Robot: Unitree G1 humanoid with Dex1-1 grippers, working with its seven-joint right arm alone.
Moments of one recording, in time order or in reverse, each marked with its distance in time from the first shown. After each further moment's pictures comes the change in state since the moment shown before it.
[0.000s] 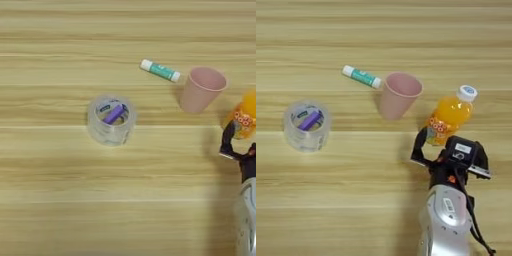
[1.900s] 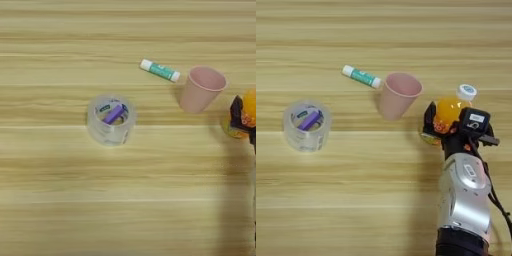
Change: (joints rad) arm -0.238 -0.186 -0.051 0.325 0.121 -0.021 0.162
